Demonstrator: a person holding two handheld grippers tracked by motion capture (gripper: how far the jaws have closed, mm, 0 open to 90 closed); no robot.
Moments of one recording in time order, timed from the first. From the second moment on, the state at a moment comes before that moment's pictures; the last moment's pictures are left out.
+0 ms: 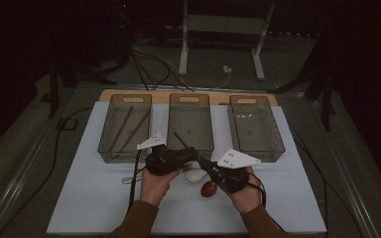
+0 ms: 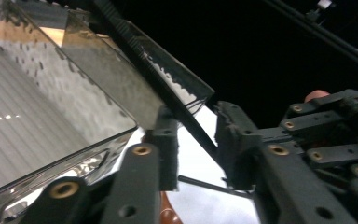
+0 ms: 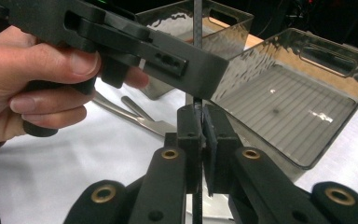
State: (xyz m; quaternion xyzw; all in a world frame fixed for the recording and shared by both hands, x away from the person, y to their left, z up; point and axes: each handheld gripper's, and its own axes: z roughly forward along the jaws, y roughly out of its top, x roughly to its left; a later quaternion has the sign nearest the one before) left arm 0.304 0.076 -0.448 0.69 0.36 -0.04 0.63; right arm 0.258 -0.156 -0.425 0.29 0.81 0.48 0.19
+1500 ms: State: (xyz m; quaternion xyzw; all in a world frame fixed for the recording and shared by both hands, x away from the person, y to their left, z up) left arm 0.307 0.124 -0.417 0.68 0.40 0.01 0.61; right arm 0.275 -0.189 -0.449 0.36 0.80 0.45 0.16
